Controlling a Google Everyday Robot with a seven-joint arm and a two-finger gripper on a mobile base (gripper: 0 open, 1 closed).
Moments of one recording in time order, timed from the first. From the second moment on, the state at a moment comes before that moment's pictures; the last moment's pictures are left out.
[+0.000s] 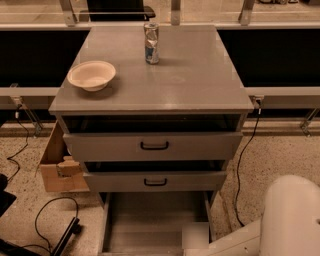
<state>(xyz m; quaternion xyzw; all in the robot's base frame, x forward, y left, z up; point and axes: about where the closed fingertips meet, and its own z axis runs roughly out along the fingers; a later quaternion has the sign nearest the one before) 0.377 -0.137 0.193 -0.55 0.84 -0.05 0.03</state>
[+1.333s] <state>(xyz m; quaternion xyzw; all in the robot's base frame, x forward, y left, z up) 0.372 -0.135 0.196 -0.55 0.83 -0.06 0.03</state>
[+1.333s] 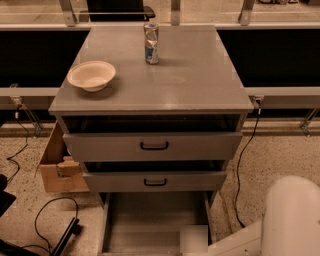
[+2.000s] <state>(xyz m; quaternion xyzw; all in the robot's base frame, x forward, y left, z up) 0.372 -0.135 0.196 -0.55 0.83 -0.06 0.03</state>
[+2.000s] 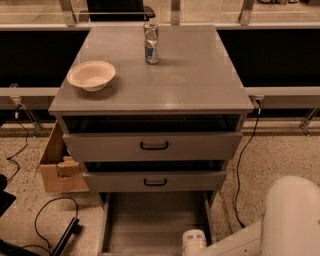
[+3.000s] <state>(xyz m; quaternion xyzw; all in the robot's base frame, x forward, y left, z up) 0.373 -0.143 0.227 -0.55 0.84 -0.06 0.04</state>
